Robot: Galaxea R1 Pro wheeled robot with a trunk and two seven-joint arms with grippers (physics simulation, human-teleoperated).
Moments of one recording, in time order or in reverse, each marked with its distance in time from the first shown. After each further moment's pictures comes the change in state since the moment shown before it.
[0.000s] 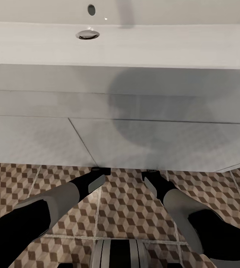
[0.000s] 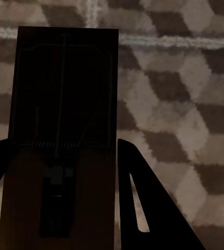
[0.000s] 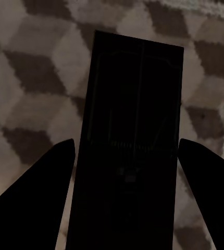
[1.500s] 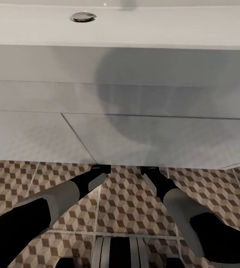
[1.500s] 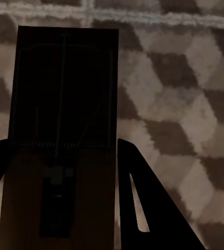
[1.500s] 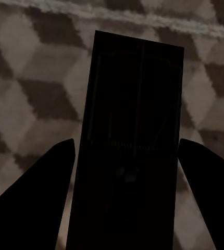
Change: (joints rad) left arm -0.013 0.000 0.005 -0.003 0.001 -0.002 -0.002; right arm 0.021 -0.002 0.005 -0.125 0.003 -0.004 -0.004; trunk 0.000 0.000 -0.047
